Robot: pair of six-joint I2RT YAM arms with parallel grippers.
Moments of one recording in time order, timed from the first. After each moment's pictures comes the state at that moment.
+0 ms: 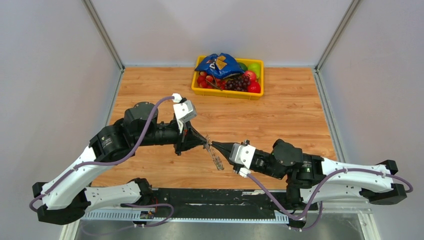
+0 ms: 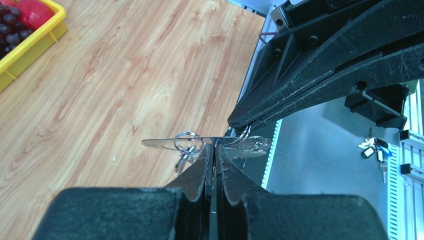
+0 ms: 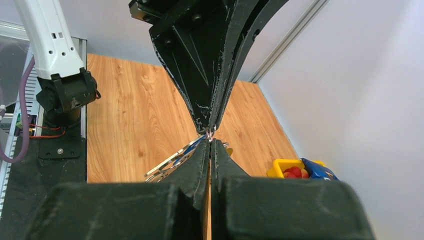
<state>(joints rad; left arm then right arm) -1.00 0.94 1.38 -0.77 0.31 -0.12 1.48 0.85 0.96 -0.05 0.24 -0.50</state>
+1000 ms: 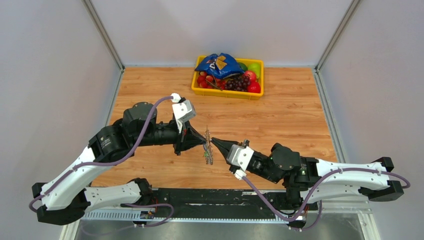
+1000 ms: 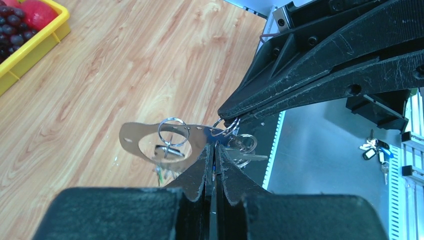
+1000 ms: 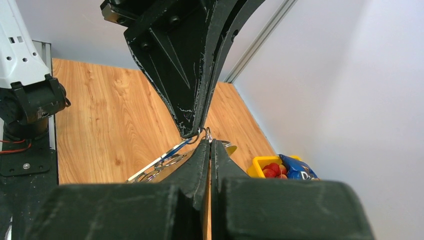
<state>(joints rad) -1.00 0.93 1.38 -0.77 0.30 -0.12 1.54 0.88 0.93 0.07 0.40 -0.57</state>
